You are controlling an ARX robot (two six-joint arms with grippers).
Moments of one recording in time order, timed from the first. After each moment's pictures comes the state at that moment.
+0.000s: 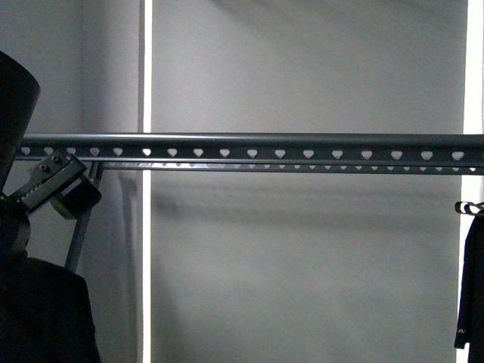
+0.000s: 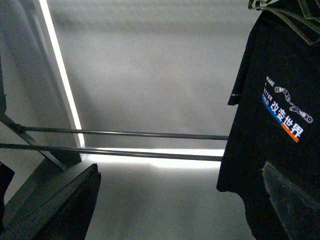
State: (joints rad) left arm -0.23 1.46 0.98 0.22 -0.64 -0.95; right arm 0.00 0.00 0.01 0.00 0.00 0.00
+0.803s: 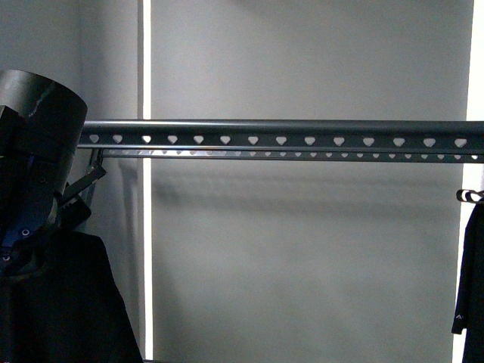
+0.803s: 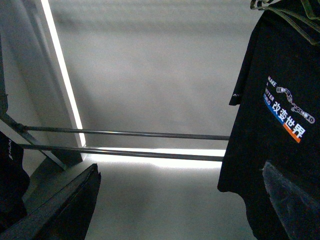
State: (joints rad) left arm -0.18 1.69 1.18 0.22 -0.71 -0.86; right arm 0.00 0.00 0.01 0.00 0.00 0.00
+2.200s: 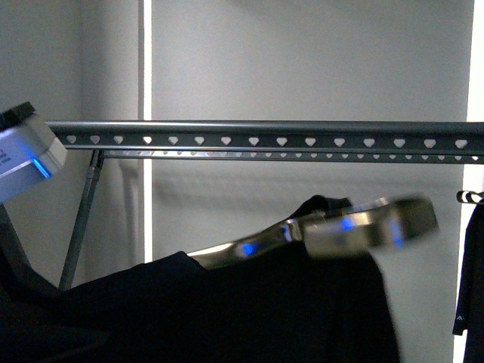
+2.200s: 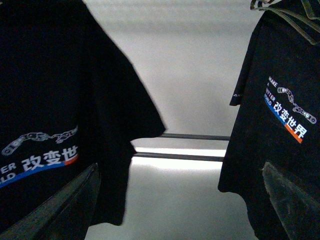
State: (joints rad) left arm -0.07 1.20 0.83 -0.16 0.76 0.84; right arm 0.00 0.00 0.01 0.00 0.00 0.00
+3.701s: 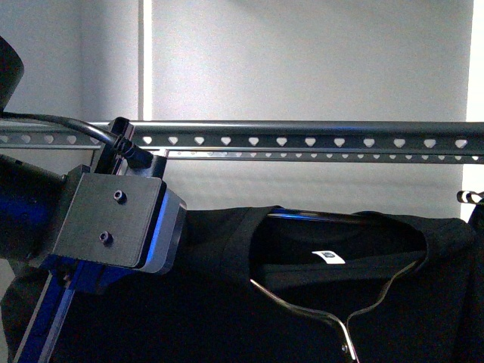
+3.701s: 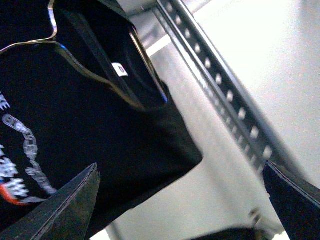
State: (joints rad) left arm -0.17 1.45 1.05 0.01 0.60 1.70; right arm -0.43 0.97 0.36 0.82 -1.13 -1.06
